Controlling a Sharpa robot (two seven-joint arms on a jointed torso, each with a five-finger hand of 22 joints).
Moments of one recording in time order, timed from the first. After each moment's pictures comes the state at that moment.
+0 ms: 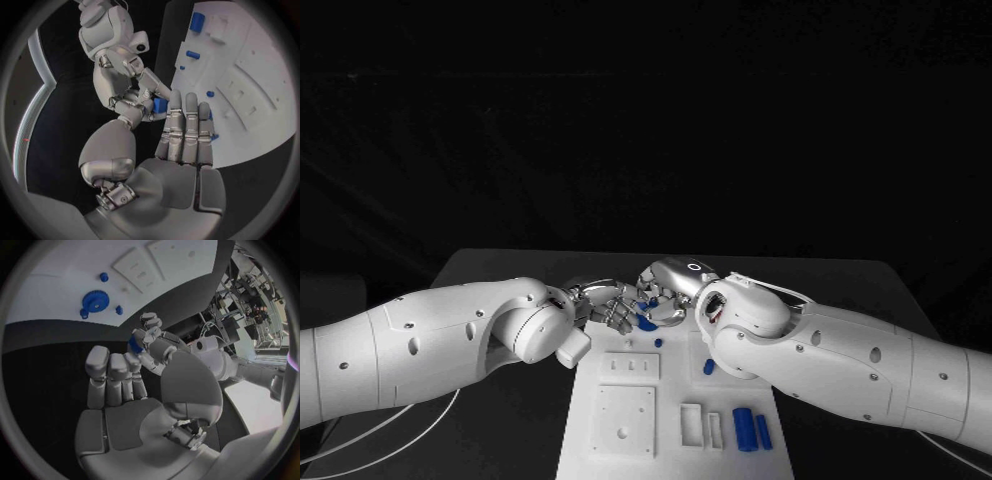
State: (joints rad) left arm 1.38 -0.77 -0.19 1.47 -0.22 -0.24 -0.18; left_hand 0.84 -0.14 0.60 -0.20 0.35 1.02 0.11 0.35 0.46 1.34 0.02 0.30 0.36 1.05 0.03 0.63 0.68 0.02 0.74 -0.07 0.56 1.31; right arm 1.26 -0.48 -0.03 1.42 -1.63 -0.30 -0.31; right_hand 1.08 -0.14 0.80 -0.26 0.05 1.00 0.05 0.35 0.43 1.15 -0.02 1.17 1.13 1.31 -0.13 1.27 0.94 0.16 1.27 -0.10 1.10 1.31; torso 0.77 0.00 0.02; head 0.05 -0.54
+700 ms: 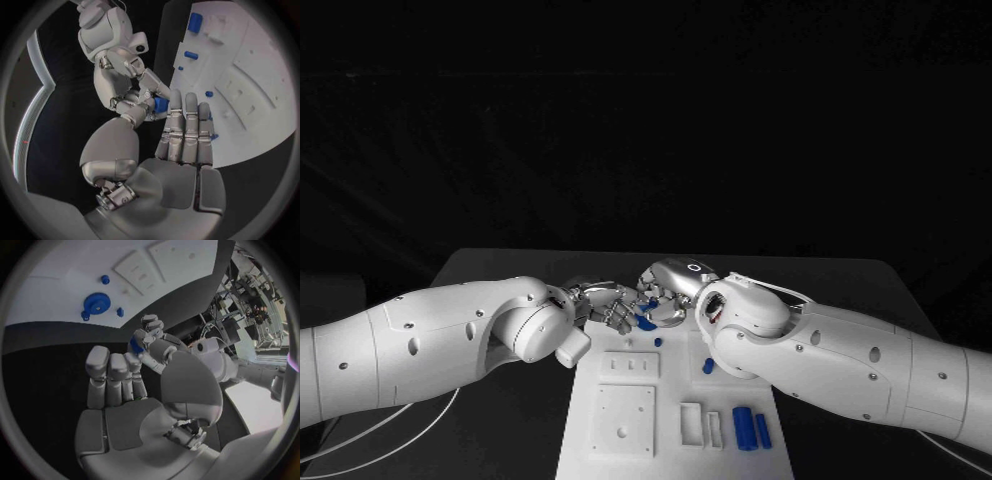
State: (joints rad) left arm 1.38 -0.77 -0.19 1.47 -0.24 -0.24 -0.19; left_hand 0.94 -0.05 0.63 -0.20 0.20 1.03 0.11 0.34 0.47 1.33 0.01 0.32 0.36 1.05 0.03 0.64 0.67 0.02 0.73 -0.07 0.56 1.31; right arm 1.25 -0.48 -0.03 1.42 -1.63 -0.29 -0.31; right_hand 1.08 -0.14 0.81 -0.25 0.05 1.00 0.05 0.36 0.43 1.15 -0.02 1.17 1.13 1.31 -0.13 1.27 0.94 0.17 1.27 -0.10 1.10 1.31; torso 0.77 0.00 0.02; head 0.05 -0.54
